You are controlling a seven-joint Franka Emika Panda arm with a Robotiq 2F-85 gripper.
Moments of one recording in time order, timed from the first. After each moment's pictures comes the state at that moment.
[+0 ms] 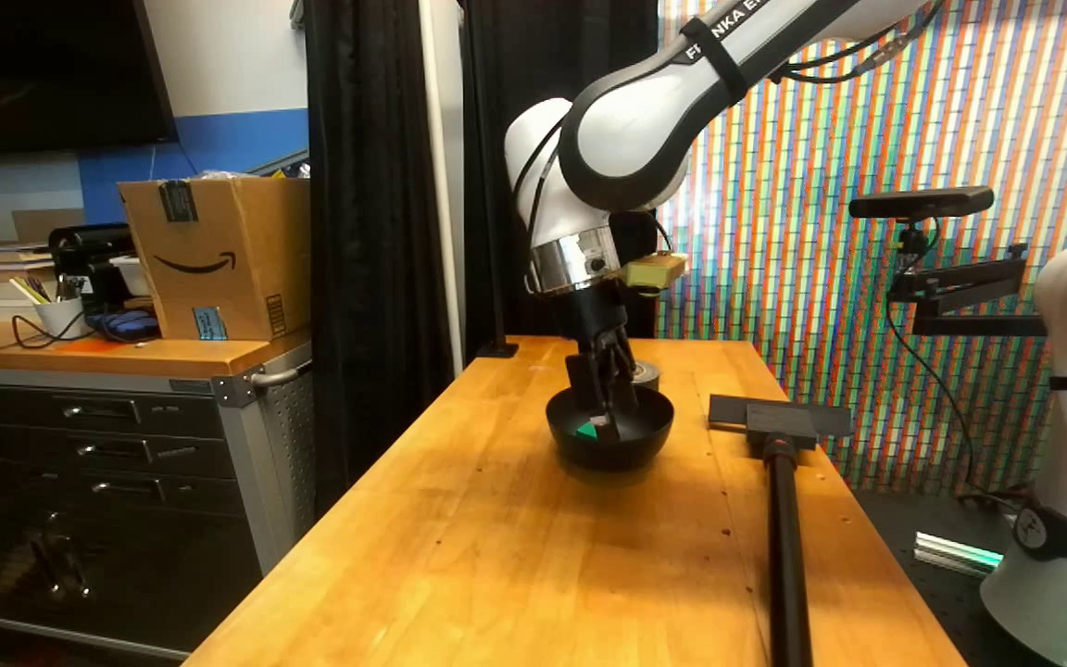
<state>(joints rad) 0.00 0.04 0.00 -2.19 0.09 1.95 0.07</state>
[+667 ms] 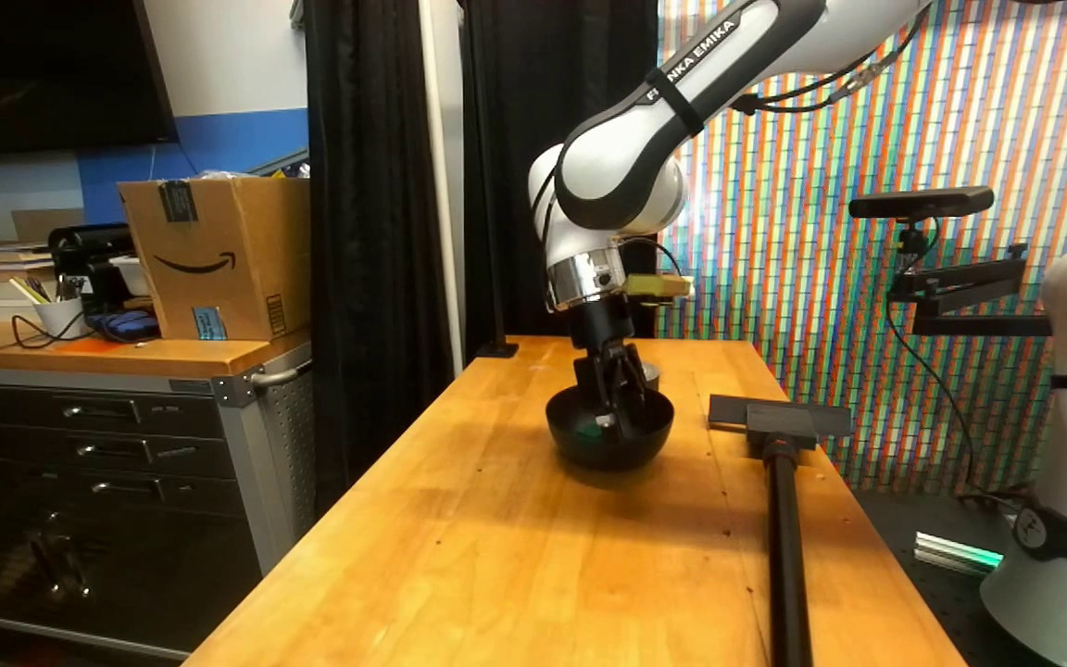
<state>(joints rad) -0.08 0.10 -0.05 -2.19 0.22 1.95 -0.05</state>
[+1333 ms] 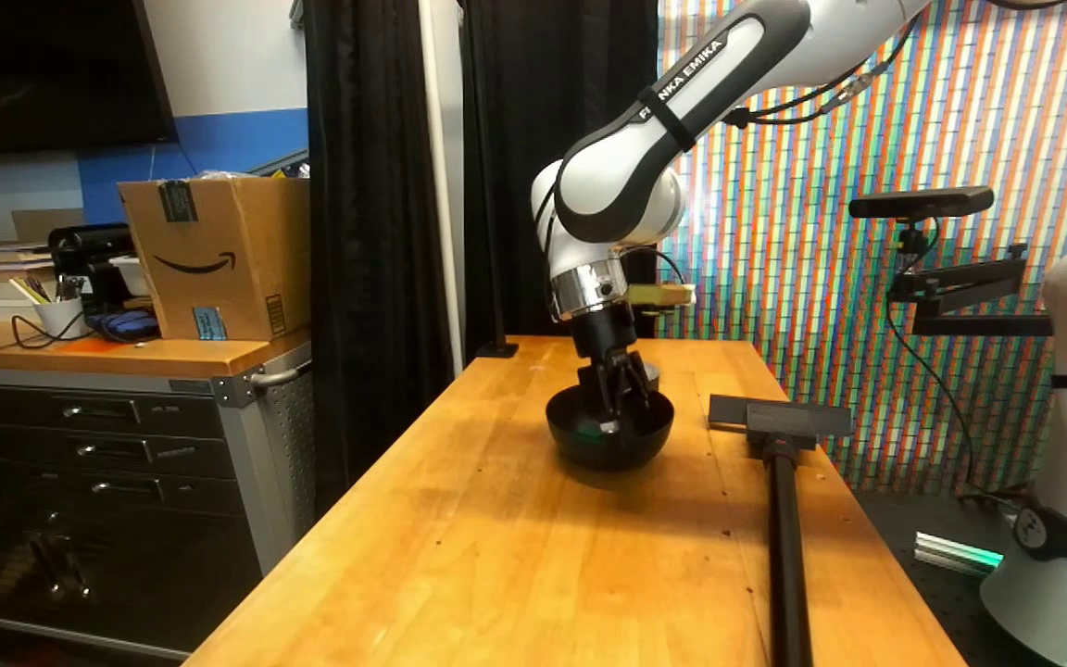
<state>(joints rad) -0.09 0.13 -0.06 -2.20 0.22 1.95 -0.06</state>
